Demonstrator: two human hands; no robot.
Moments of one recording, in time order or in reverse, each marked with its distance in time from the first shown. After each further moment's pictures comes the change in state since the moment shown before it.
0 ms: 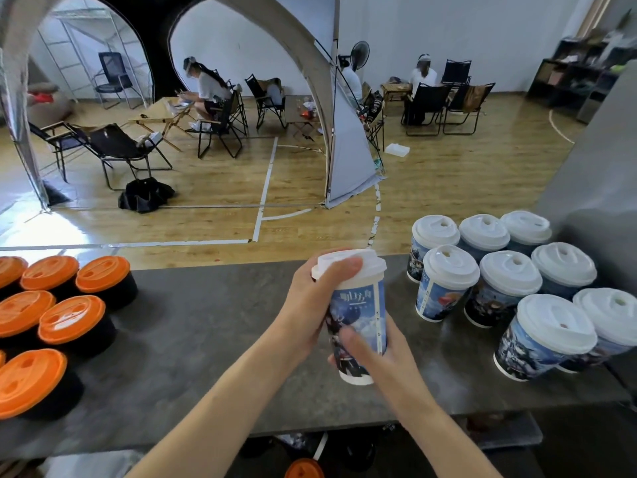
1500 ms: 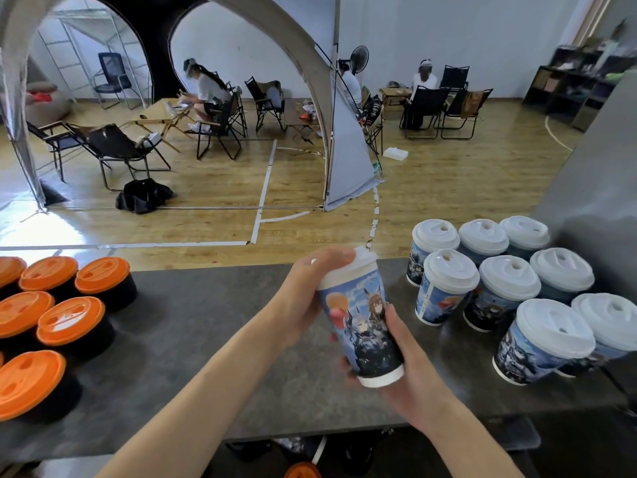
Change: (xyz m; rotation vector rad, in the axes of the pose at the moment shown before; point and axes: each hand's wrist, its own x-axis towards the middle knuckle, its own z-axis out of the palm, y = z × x) left_hand 0.005 0.021 -0.009 0.087 -0.071 -0.038; right_hand -0.001 -0.010 -0.012 0.325 -0.210 0.196
